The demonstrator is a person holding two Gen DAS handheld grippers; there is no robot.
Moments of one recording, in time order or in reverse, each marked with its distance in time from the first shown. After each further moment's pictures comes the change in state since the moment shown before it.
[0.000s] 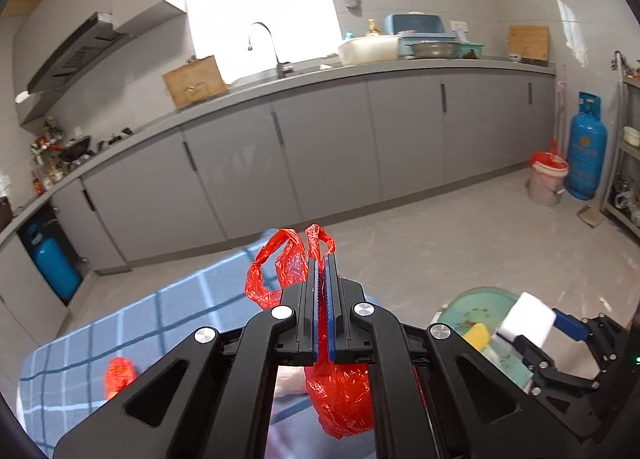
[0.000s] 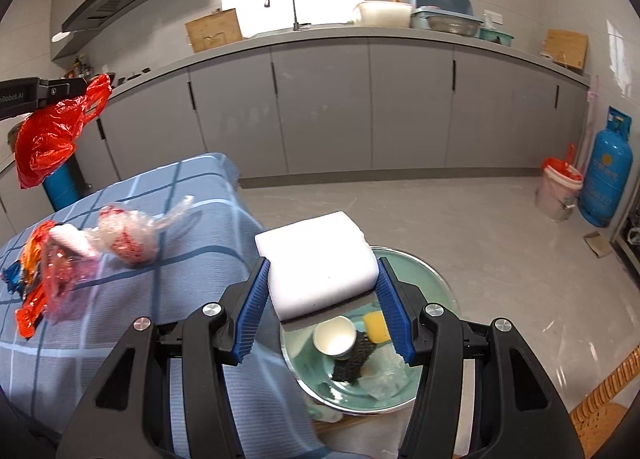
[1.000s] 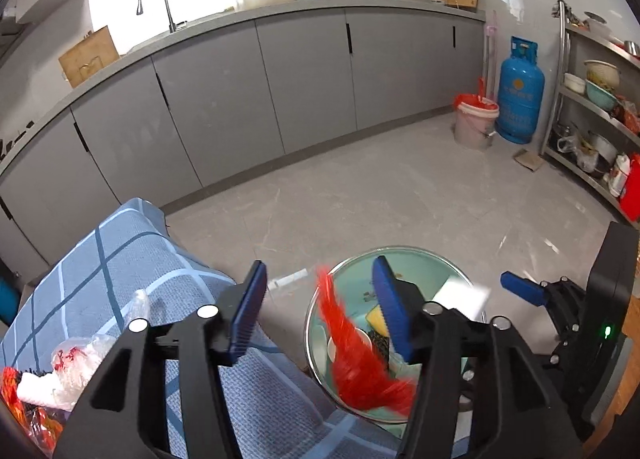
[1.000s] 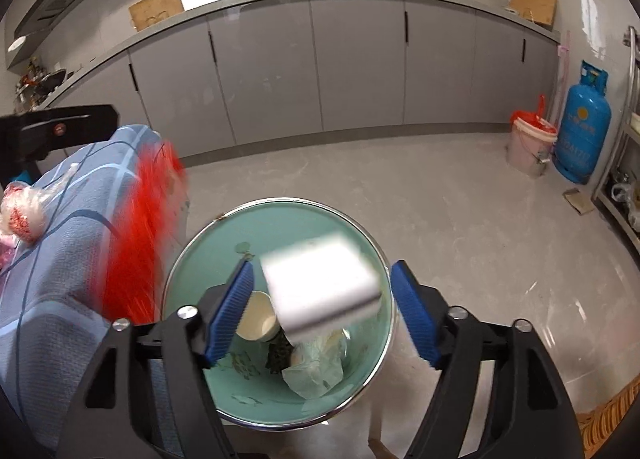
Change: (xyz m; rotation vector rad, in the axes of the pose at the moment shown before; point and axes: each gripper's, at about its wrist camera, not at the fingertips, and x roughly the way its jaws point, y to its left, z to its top) left arm 0.095 -0.131 -0.046 0.119 0.157 -0.267; right arm 0.071 -0.085 -0.045 0.103 0.111 -0.097
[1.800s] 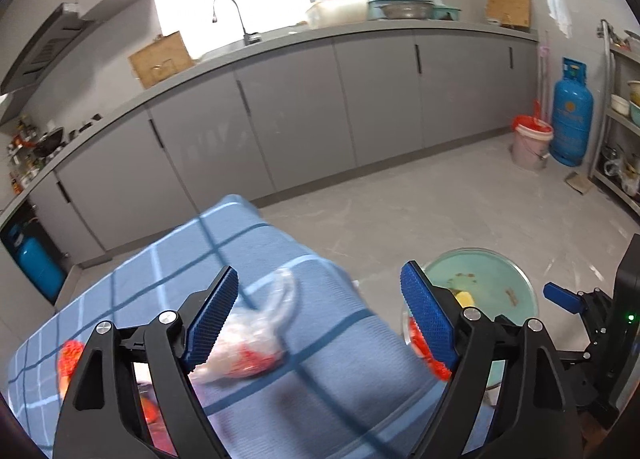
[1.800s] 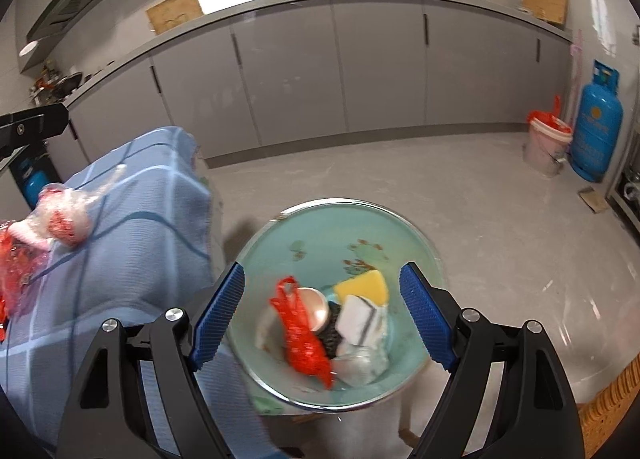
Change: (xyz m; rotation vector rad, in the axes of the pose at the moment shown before) left arm -0.078 0.077 -0.011 -0.081 -0.060 0.230; right arm -0.031 0.062 0.006 -0.035 -0.013 0.091
